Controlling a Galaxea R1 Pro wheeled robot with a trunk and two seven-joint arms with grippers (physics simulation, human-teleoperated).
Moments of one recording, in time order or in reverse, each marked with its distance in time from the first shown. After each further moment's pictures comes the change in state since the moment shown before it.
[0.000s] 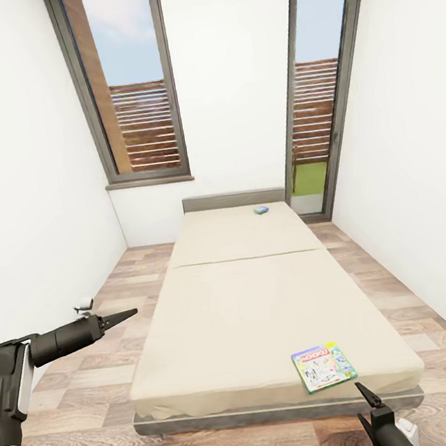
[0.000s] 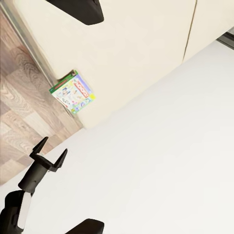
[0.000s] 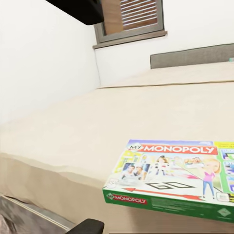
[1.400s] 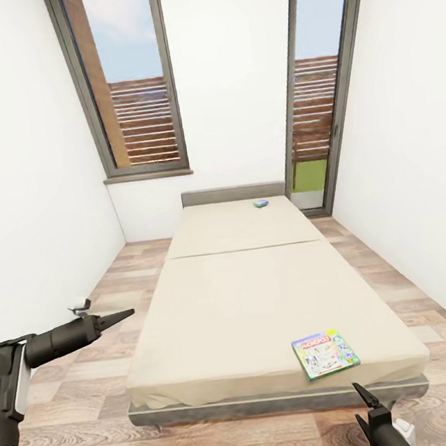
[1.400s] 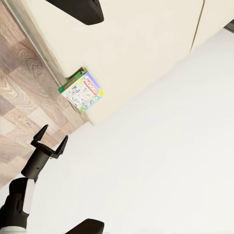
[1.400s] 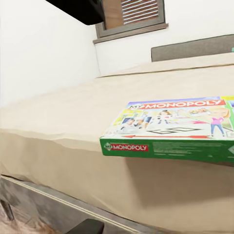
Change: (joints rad) left arm 0.000 0.008 0.004 0.000 -0.001 0.000 -0.073; right arm 0.000 0.011 0.000 -0.003 0.004 -0.002 -0.002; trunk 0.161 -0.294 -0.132
